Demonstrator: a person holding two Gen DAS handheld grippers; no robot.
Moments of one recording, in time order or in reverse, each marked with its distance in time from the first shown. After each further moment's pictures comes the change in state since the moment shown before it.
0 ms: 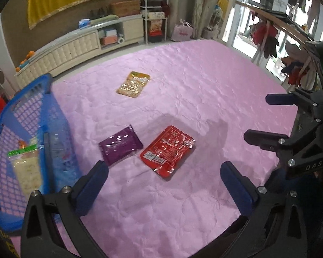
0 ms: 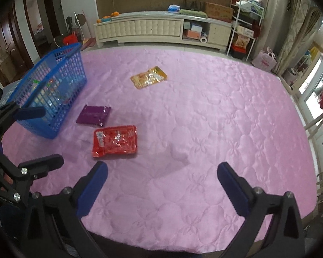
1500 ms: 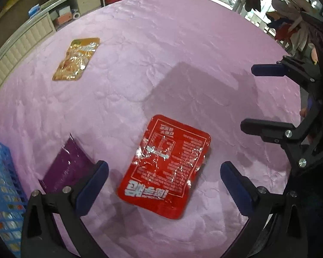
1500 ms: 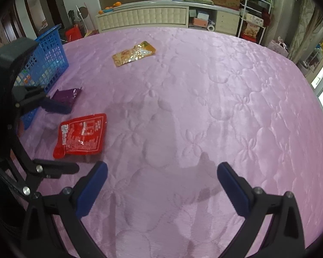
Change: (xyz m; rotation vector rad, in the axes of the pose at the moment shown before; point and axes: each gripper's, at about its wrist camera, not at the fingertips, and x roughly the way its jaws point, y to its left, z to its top) left arm 0.130 -0.028 0.037 0.193 0.268 -0.158; right arm 0.071 -0.048 -0.013 -0.010 0.061 0.078
